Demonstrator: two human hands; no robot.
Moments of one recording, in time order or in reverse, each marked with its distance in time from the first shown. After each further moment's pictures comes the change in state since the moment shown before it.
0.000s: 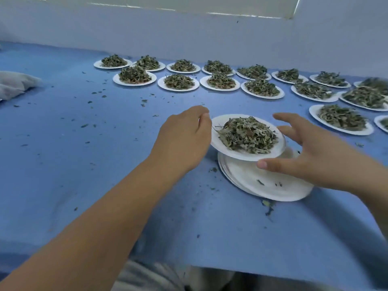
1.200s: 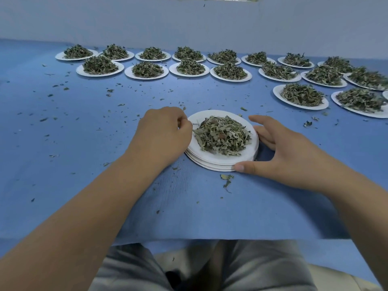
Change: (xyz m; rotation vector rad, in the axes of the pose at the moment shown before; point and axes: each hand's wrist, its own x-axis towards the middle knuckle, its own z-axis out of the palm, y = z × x) left_hand -0.015 0.018 0.027 0.181 -0.049 0.018; right_hand -0.044 0.040 0.006 0.023 0.011 -0.047
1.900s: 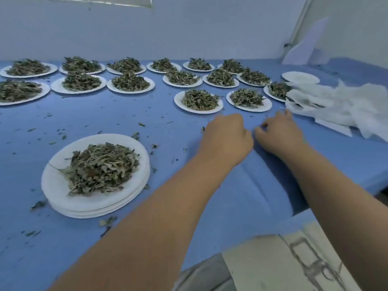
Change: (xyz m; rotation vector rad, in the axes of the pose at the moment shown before) left_hand 0.010 0.251 0.158 -0.206 -0.298 0.429; right_hand -0.012 0.205 -0.132 -0.601 0.414 0.696
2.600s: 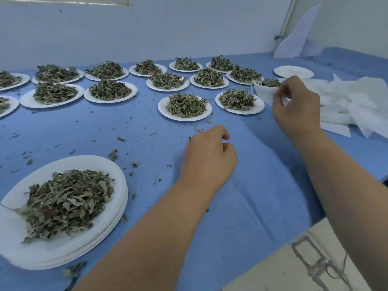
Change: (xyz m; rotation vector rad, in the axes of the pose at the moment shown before) left_hand 0.005 -0.016 0.023 -0.275 0.061 -0.105; right_hand 0.053 0.042 -0.019 0.483 0.653 -0.215
